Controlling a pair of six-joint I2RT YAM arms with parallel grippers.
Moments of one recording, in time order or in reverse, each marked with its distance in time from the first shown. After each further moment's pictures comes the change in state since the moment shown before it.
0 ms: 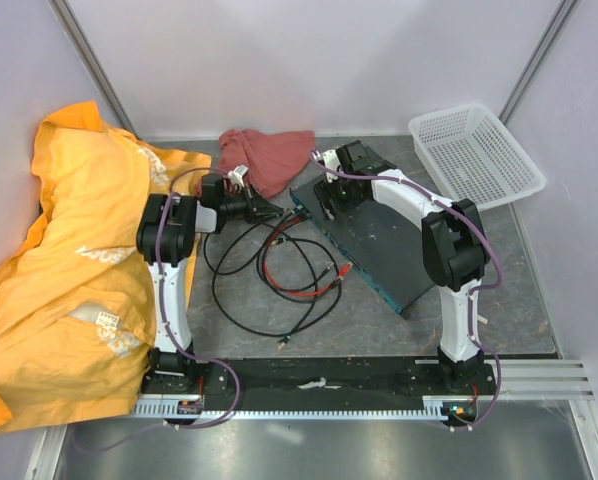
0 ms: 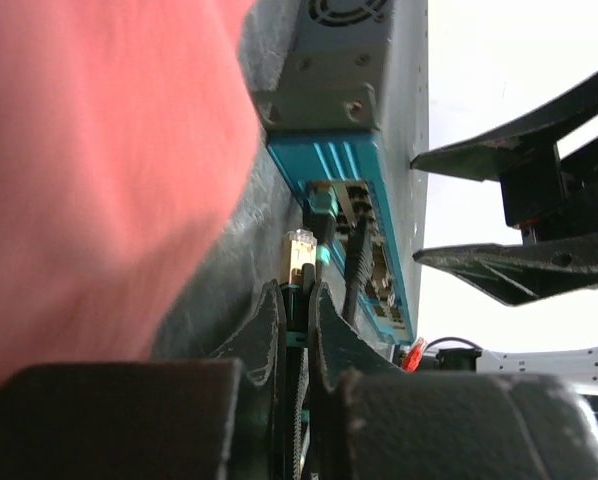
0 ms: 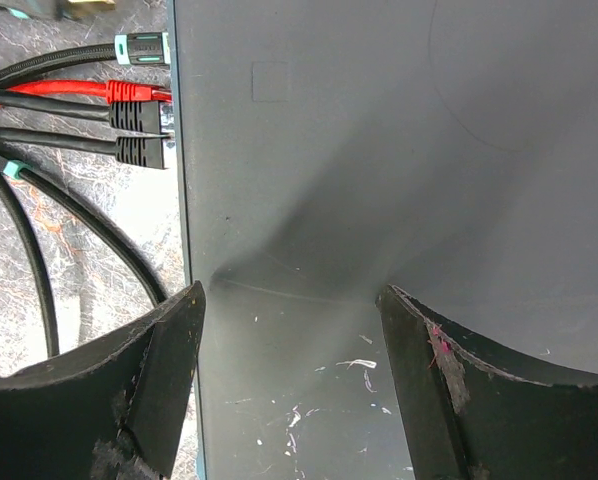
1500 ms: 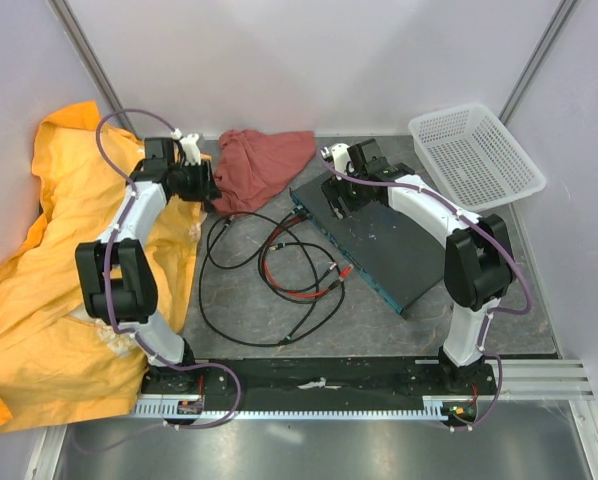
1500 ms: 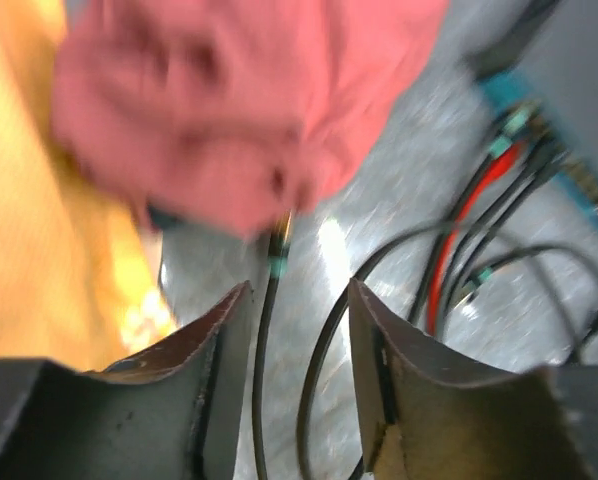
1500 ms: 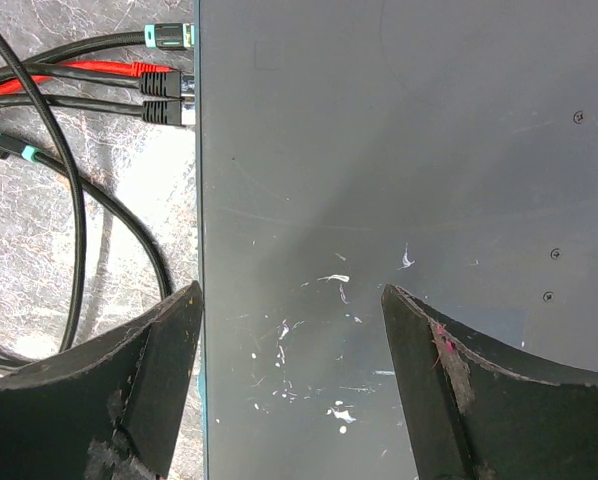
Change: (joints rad) left arm 0.146 -0.639 0.090 -1.102 -0.635 0.931; right arm 0.000 -0.210 -0.140 0.037 0.048 -0.044
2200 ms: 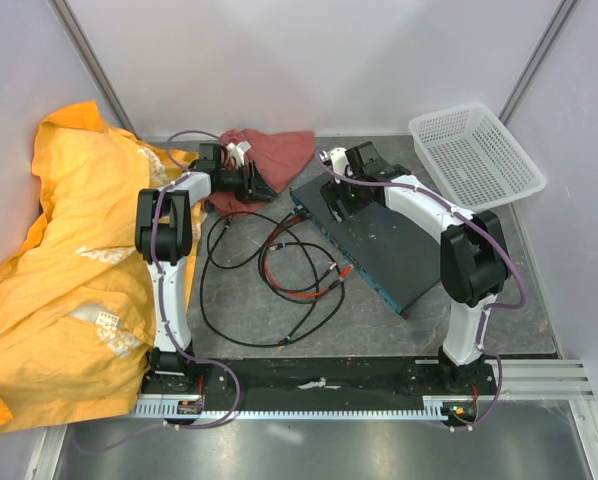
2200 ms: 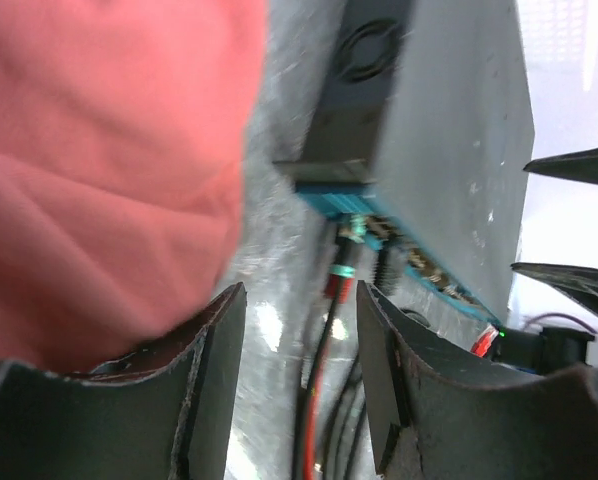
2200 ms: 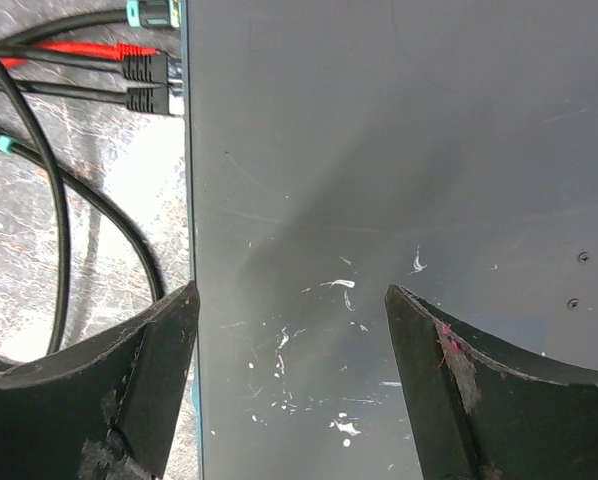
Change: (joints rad) left arm -0.121 0.624 0.351 0.253 0.552 -0.342; right arm 0.000 0.034 0.000 0.000 -0.001 0.000
